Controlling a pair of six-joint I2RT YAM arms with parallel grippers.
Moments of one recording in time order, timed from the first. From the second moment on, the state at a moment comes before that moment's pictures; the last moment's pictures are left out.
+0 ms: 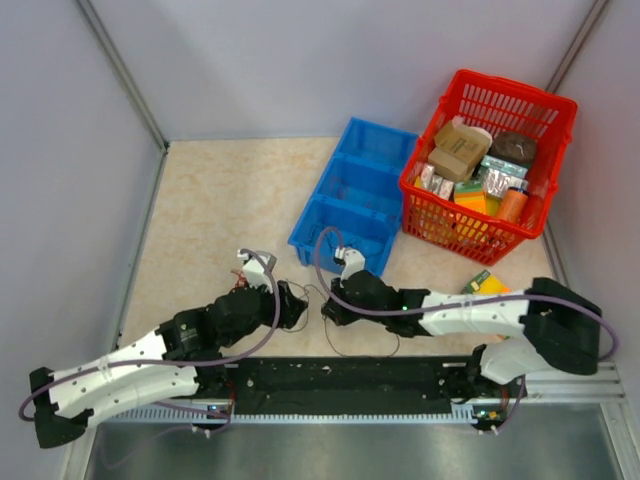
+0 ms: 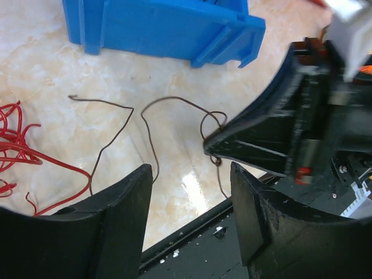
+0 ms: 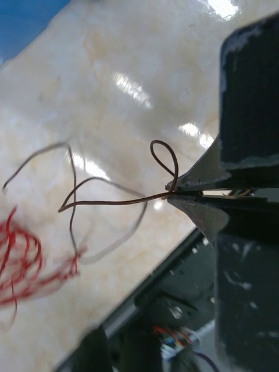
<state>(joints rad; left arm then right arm) -1.09 0.57 0.51 -0.44 -0.35 -0.69 1.18 1.45 0.69 0.08 0.21 0.78</state>
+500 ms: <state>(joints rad) -1.09 0.29 0.62 -0.39 -0.40 -0.58 0.94 0.99 0.81 0.11 -0.25 0.50</state>
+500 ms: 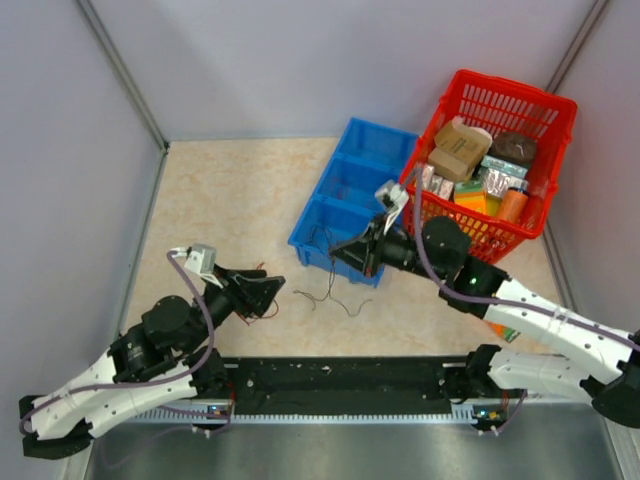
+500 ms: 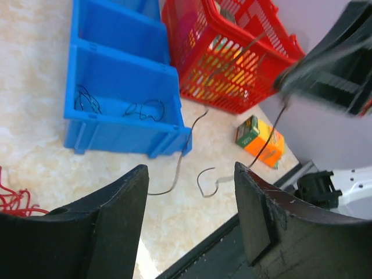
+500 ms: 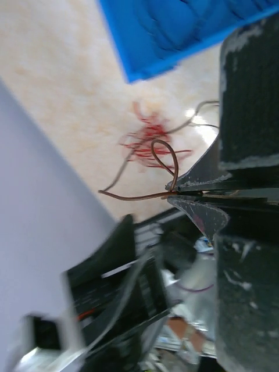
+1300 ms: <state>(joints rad) -1.09 0.17 0.67 -0.57 -0.50 -0.61 0.49 1.73 1.76 0.13 0.23 0.18</state>
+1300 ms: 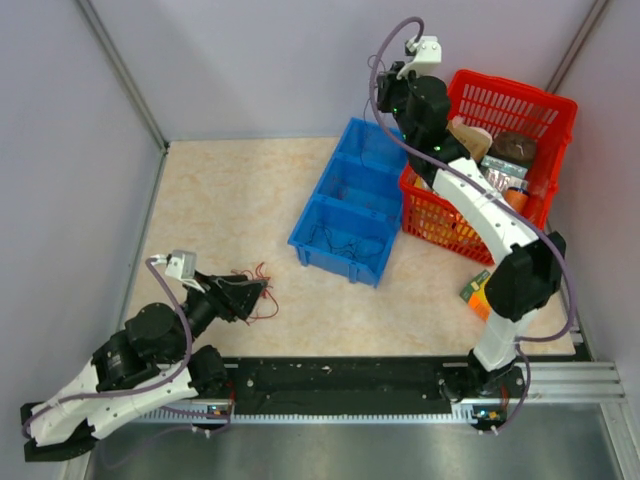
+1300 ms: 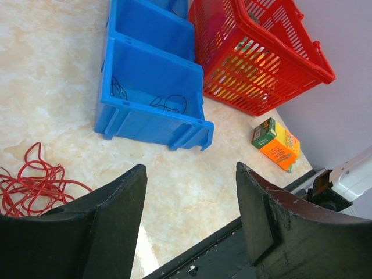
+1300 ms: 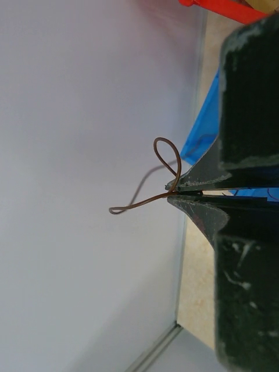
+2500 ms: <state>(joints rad) -1.09 0.24 0.71 -0.61 -0.57 -0.55 0.33 1.98 1.96 0.14 -0.14 -0.07</state>
